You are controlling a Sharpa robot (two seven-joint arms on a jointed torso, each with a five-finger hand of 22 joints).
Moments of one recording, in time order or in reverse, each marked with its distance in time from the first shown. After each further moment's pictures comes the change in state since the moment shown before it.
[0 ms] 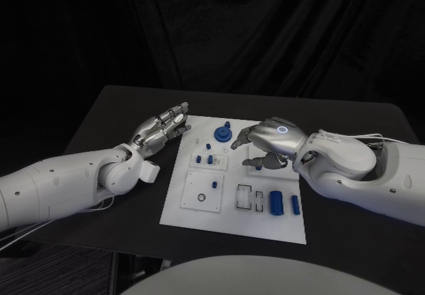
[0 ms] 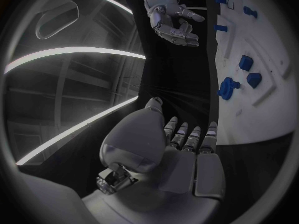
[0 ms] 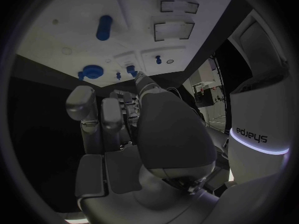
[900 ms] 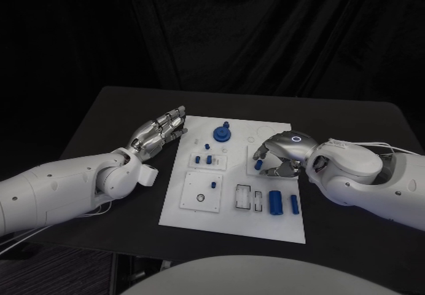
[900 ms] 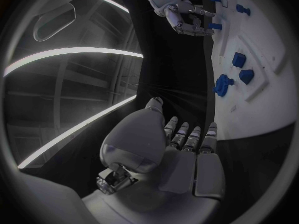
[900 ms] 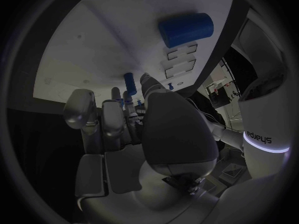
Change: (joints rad) left arm -0.019 -0.006 0.000 0.003 0.000 -0.030 0.003; left_hand 0.008 0.000 0.001 -0.006 0.008 0.005 0.005 0.004 0.001 0.004 0.010 0.008 0.002 0.000 0.000 0.000 0.000 0.000 -0.013 -0.006 -0.004 -0.022; right arm -0.057 -0.053 -0.008 -0.054 0.070 0.099 -0.066; right_hand -0.074 0.009 0.003 -0.009 0.002 0.040 0.011 -0.008 -0.031 0.141 -0.022 -0.008 -0.042 0.031 -0.004 0.030 0.027 0.000 0.037 -0.005 0.069 0.000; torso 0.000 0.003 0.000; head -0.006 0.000
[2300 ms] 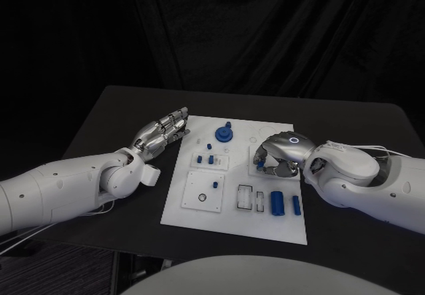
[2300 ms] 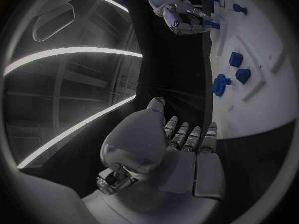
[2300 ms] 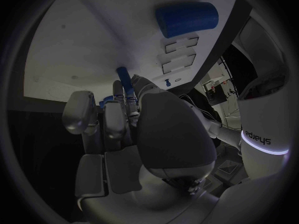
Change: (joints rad) left arm -0.008 0.008 0.000 -0.015 0.000 0.005 -0.002; left_hand 0.017 0.007 0.019 -0.042 0.032 0.000 0.000 0.000 0.000 -0.004 0.004 0.000 0.000 0.000 0.000 0.000 0.000 0.000 0.000 0.000 0.000 -0.001; right arm -0.013 0.027 0.001 -0.014 0.007 -0.057 0.032; right_hand 0.090 0.013 0.115 -0.060 0.084 0.214 0.015 0.098 0.074 0.264 -0.047 -0.064 -0.018 0.021 -0.029 0.005 0.002 0.000 0.023 -0.023 0.047 0.000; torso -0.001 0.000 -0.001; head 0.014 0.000
